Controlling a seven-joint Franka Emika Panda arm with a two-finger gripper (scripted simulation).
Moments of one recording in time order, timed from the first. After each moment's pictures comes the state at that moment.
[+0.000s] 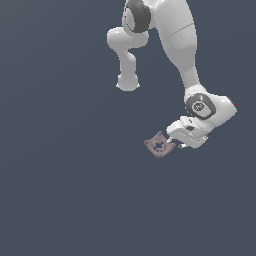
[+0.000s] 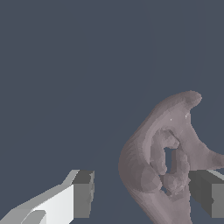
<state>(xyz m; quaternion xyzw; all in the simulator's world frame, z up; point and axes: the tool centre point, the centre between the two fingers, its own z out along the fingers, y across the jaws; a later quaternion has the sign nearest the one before) -0.042 0.239 0.043 0.96 -0.02 0.07 0.28</state>
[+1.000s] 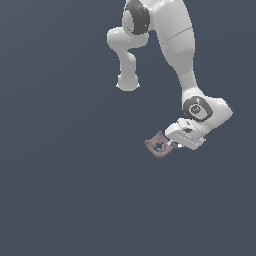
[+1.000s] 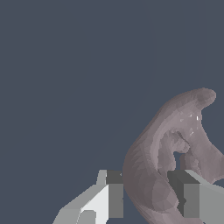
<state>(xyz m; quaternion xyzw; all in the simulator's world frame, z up) -0.040 0.233 0.030 0.96 -0.02 0.07 0.28</state>
